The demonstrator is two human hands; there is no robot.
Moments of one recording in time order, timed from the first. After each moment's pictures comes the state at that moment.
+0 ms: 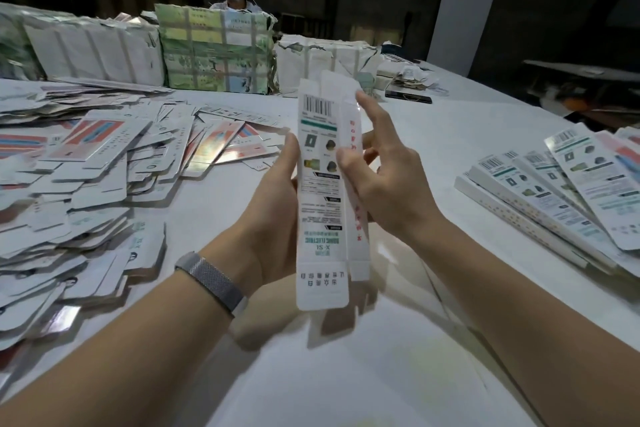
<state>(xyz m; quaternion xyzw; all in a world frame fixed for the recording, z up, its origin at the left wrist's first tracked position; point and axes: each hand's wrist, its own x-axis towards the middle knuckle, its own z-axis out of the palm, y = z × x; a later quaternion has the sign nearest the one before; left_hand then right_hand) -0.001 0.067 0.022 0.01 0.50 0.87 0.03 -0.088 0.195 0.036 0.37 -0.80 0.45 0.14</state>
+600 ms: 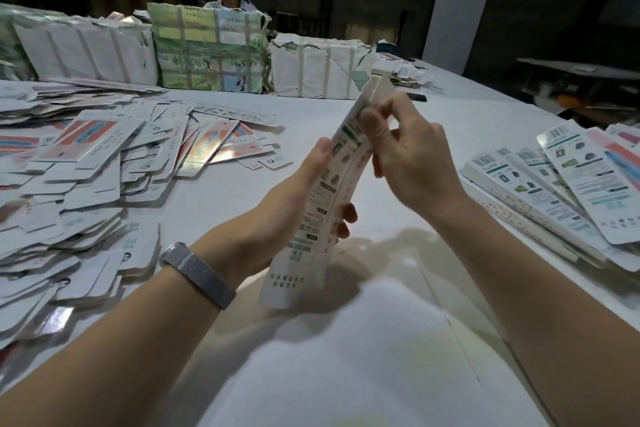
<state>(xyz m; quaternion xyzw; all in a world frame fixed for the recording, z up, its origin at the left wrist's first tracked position) 0.003 0.067 0.024 0.04 0.72 0.69 -0.01 -0.103 0.212 0.059 0.38 -0.80 0.42 0.20</state>
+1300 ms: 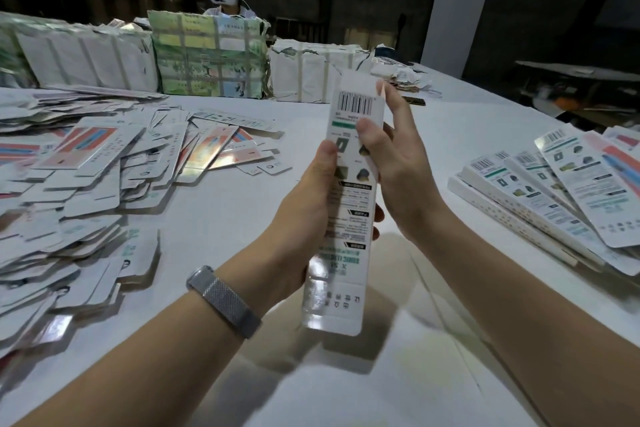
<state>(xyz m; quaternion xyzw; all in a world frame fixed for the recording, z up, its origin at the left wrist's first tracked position) 0.006 0.099 0.027 0.01 0.65 0.76 -0.10 -0.086 0.200 0.050 0.38 -0.63 0.68 0.02</state>
